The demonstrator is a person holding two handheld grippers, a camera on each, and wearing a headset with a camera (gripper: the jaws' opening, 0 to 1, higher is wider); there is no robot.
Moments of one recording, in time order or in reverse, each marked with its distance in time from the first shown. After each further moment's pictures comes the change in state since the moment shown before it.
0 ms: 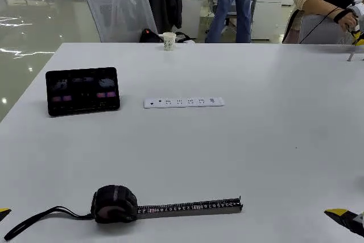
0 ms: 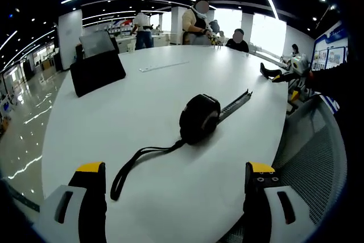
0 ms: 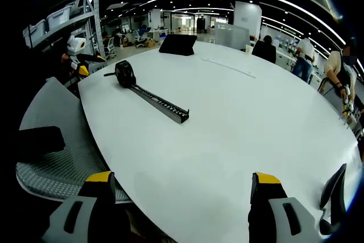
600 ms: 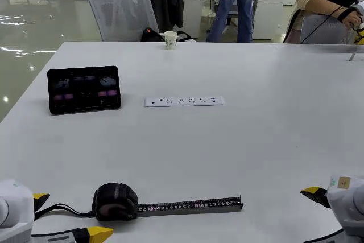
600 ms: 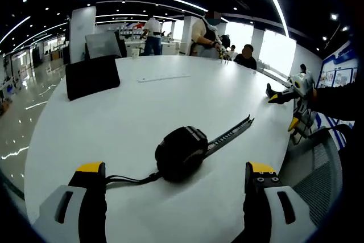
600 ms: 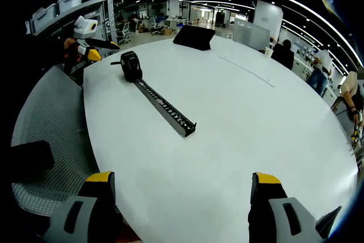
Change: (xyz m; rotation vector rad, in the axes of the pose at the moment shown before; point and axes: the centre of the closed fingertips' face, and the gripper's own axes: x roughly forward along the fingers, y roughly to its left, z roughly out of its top) left arm 0.044 -0.037 0.045 -0.121 -0.070 0.026; right arm 0.036 -0.001 0.029 -0.133 0.092 0.080
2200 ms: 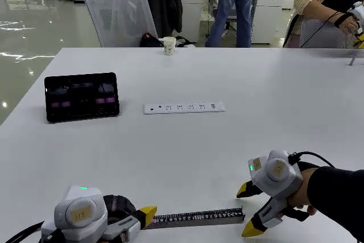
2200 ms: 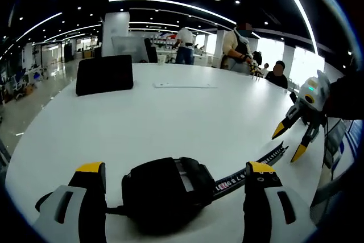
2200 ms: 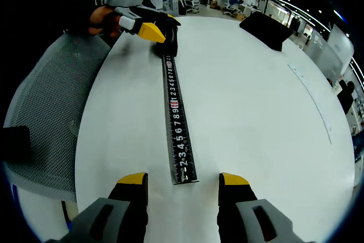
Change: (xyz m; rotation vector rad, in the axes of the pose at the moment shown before) left arm 0.086 -0.001 0.006 -0.121 -0.102 0.236; right arm 0.092 -0.006 0.037 -0.419 0.193 0.339
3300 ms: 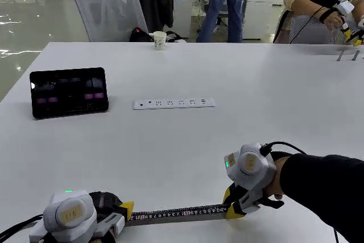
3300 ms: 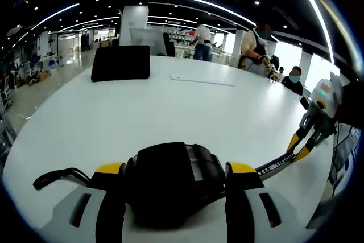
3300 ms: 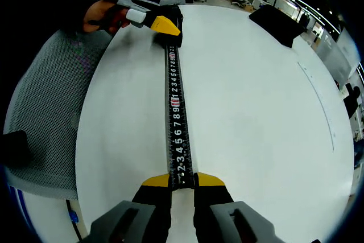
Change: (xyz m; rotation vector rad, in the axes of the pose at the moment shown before) left arm 0.000 0.010 -0.012 -0.099 0.022 0.124; right arm 0.006 -0.002 0.003 -0.017 0.102 0.030
